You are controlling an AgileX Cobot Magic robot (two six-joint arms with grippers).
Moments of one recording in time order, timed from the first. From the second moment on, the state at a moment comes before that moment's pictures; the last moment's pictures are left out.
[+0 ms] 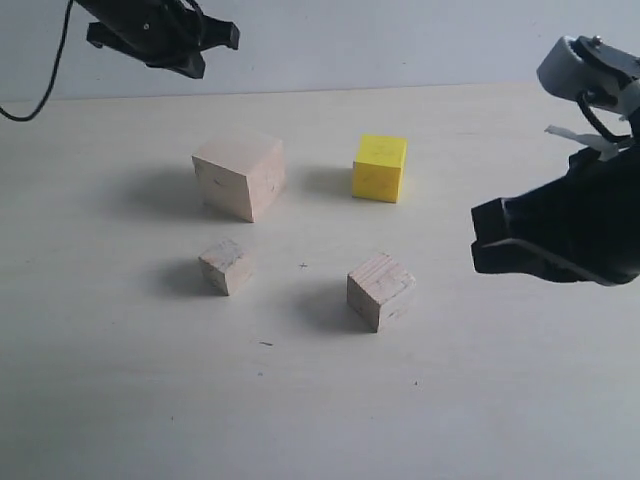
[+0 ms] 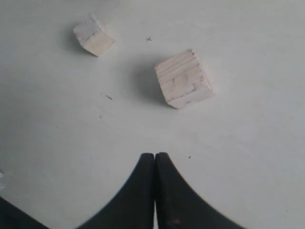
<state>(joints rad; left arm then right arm) -0.32 2.17 -1.85 -0.12 0.70 0.00 0.41 1.10 -0.66 0.52 0.69 -0.13</state>
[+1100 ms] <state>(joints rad) -0.31 2.42 -1.95 -0.35 0.62 0.20 0.41 1.01 -0.66 0.52 0.74 -0.15</state>
